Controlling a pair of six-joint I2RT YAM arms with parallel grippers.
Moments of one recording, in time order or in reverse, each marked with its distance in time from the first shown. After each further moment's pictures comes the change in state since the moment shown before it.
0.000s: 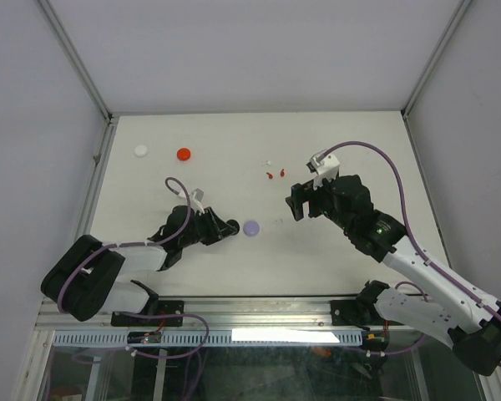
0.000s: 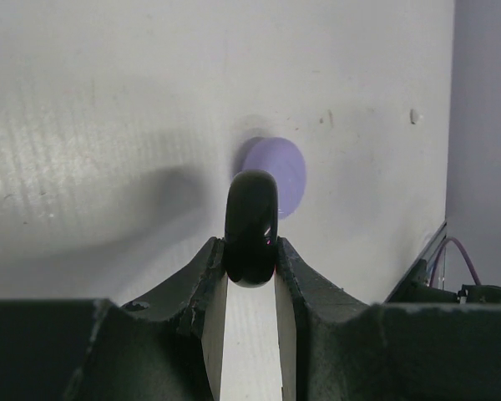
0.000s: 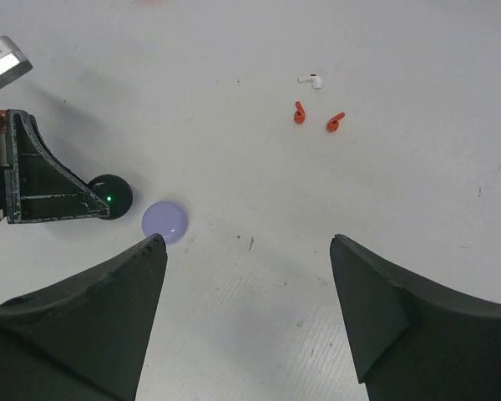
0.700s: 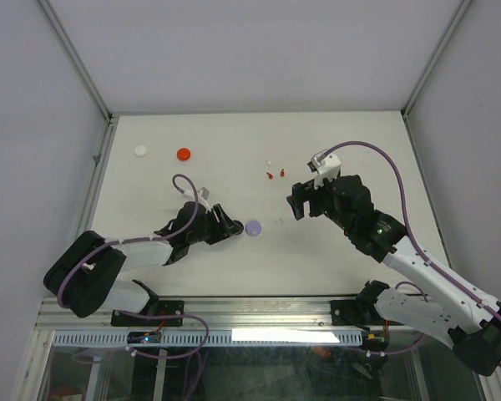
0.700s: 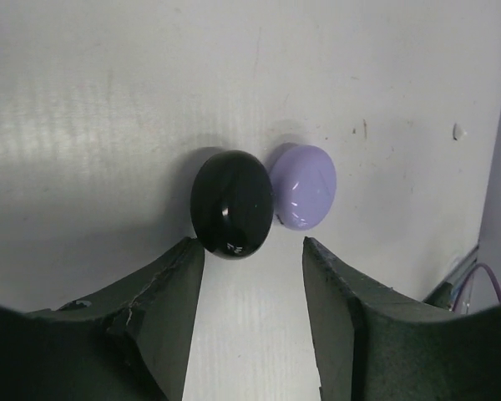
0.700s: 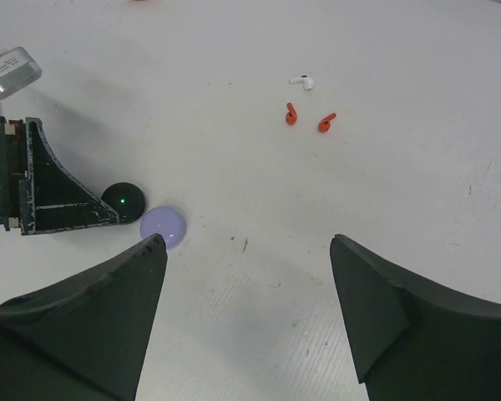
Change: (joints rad) left arm -0.068 0.091 0.105 -0.143 -0.093 -0.036; right arm 0.000 -0.003 0.000 0.000 0.024 0.000
